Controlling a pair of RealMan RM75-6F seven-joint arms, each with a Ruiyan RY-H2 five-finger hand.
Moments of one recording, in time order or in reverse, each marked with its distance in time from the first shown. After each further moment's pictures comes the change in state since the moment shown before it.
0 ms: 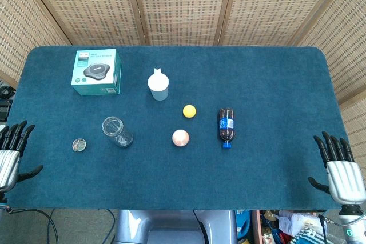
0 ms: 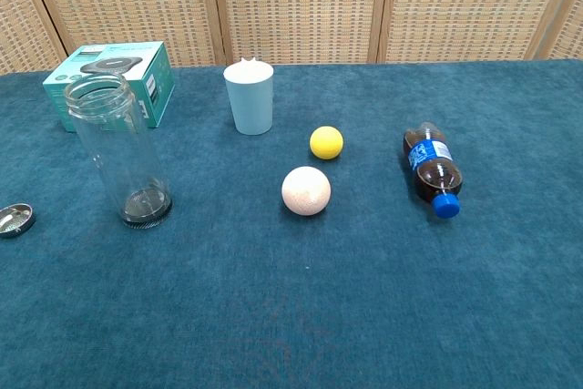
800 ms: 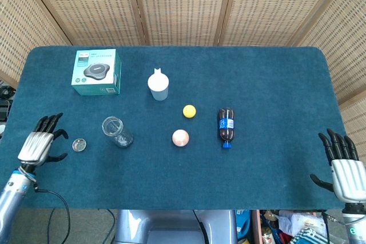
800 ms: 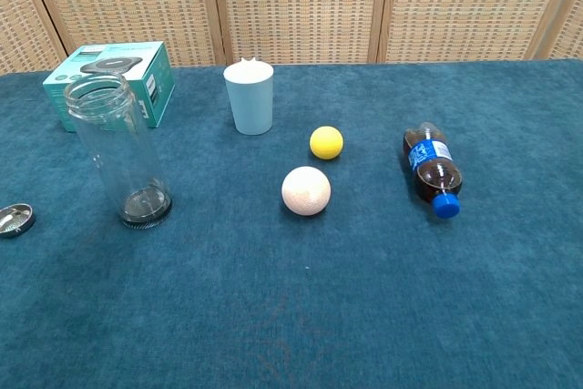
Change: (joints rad) left arm -0.230 -0.195 -0.031 0.347 -0.047 -0.370 -0.184; right arm -0.001 -0.005 0.020 0.034 0.007 0.010 0.067
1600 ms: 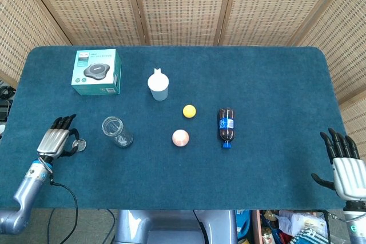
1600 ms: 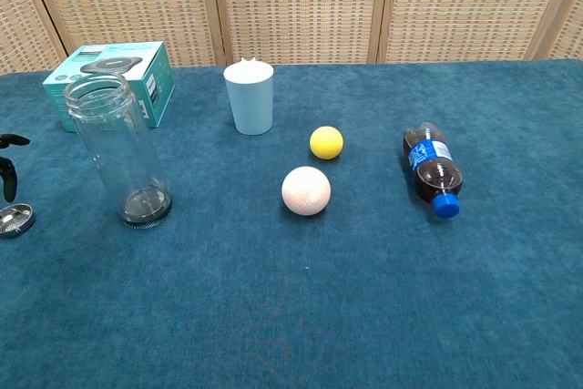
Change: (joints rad) left arm -0.090 -0.113 0.003 0.111 -0.116 -0.167 0.054; right arm 0.009 0.005 0.008 0.004 0.034 -0.035 0.017
